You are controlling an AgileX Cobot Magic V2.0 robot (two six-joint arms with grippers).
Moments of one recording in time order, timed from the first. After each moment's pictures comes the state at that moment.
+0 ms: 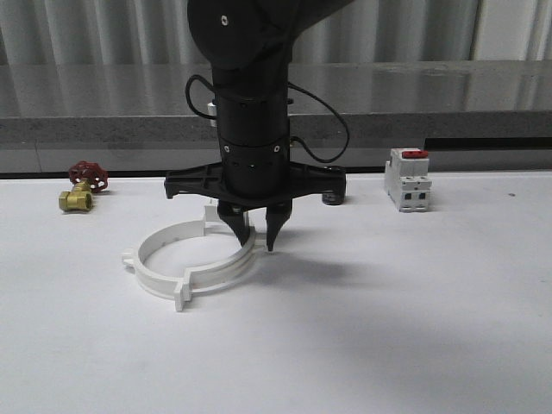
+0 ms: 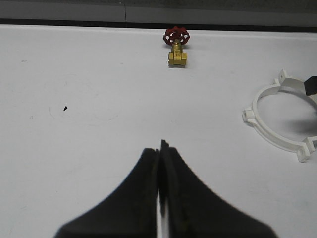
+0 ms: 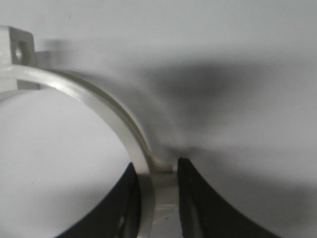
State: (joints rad) left arm -0.14 0.43 -0.47 0.15 0.64 -0.24; right arm 0.73 2.22 -1.77 -0.31 0.89 0.95
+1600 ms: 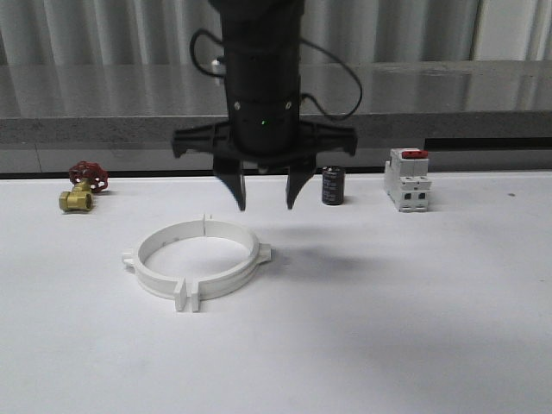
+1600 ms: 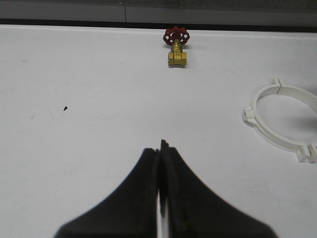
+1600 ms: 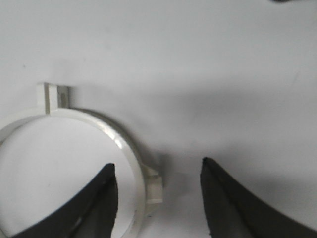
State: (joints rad) left arm -0.14 0.43 -0.47 0.15 0.64 -0.24; right arm 0.70 2.13 -1.77 -0.36 0.91 0.91
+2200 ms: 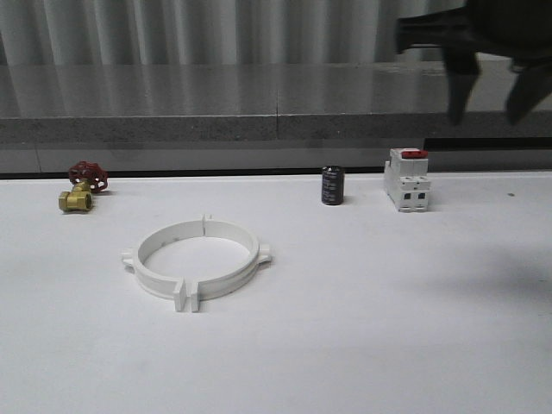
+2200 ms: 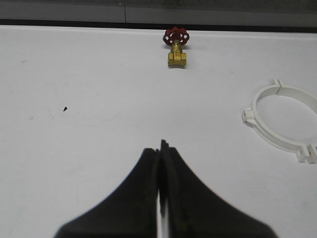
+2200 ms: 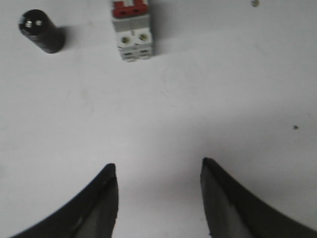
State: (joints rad) left arm -0.14 0.43 -0.47 0.15 0.64 -0.24; right arm 0.40 1.54 -1.20 -0.40 0.80 0.79
